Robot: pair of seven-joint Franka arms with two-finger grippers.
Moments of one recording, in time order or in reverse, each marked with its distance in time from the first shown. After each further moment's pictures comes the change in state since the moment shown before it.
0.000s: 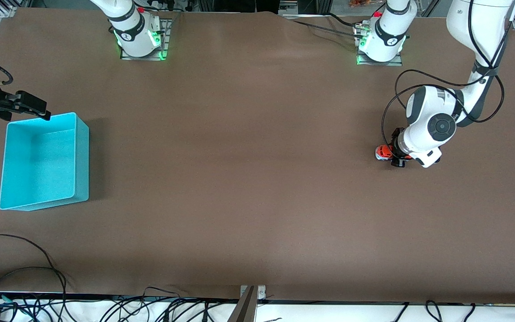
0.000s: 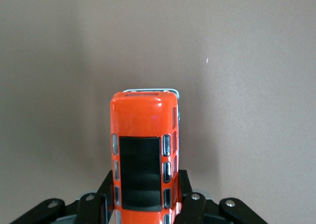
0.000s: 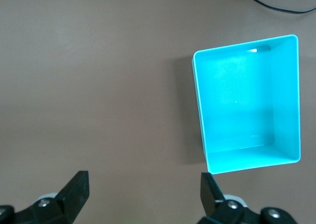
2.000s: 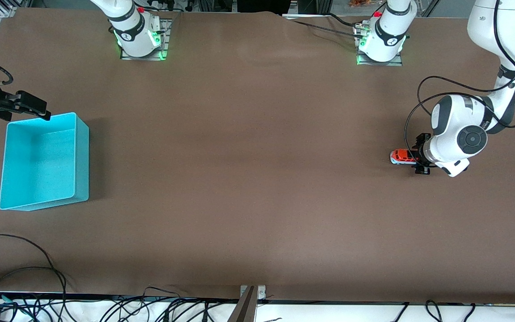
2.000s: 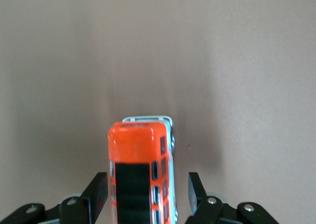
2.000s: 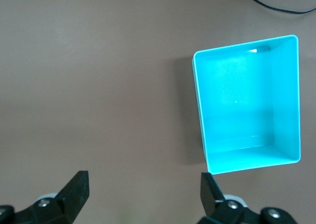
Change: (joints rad) left arm 0.119 0.048 0.007 0.123 0.082 -0.116 0.084; right arm 0.000 0.000 0.000 0.000 0.000 0.001 0.000
